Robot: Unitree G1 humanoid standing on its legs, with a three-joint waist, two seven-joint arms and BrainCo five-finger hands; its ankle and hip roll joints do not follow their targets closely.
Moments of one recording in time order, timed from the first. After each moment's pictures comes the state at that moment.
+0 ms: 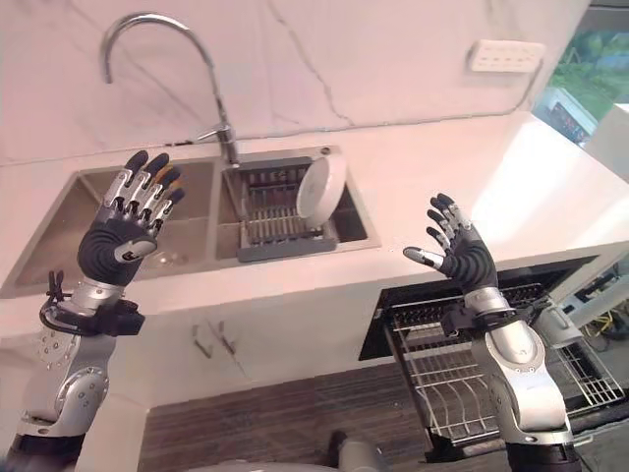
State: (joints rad) left arm 0.03 0.48 0.08 -0.38 -0.68 -0.18 -0.24; right arm 0.05 -0.55 -0.13 -0.33 0.45 0.11 0.06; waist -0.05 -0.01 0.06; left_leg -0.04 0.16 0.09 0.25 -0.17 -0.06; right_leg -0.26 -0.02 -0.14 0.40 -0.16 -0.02
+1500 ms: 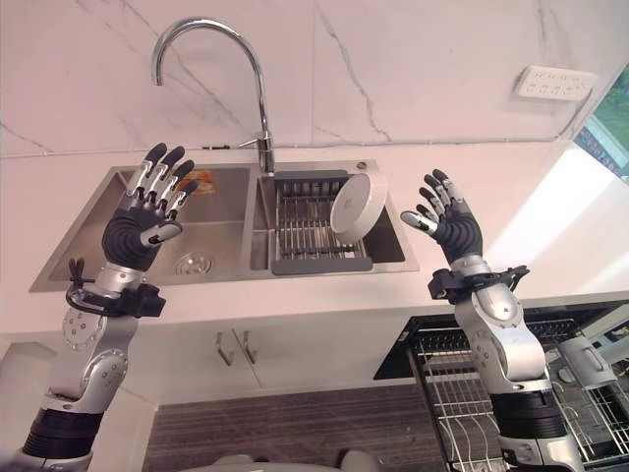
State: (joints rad) left arm -0.09 0.47 0.00 -0.27 -0.61 -0.20 -0.16; right arm -0.23 -0.57 -0.02 -0.08 0.61 0.12 -0.04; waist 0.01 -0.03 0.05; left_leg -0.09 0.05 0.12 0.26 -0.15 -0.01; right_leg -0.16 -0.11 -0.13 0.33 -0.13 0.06
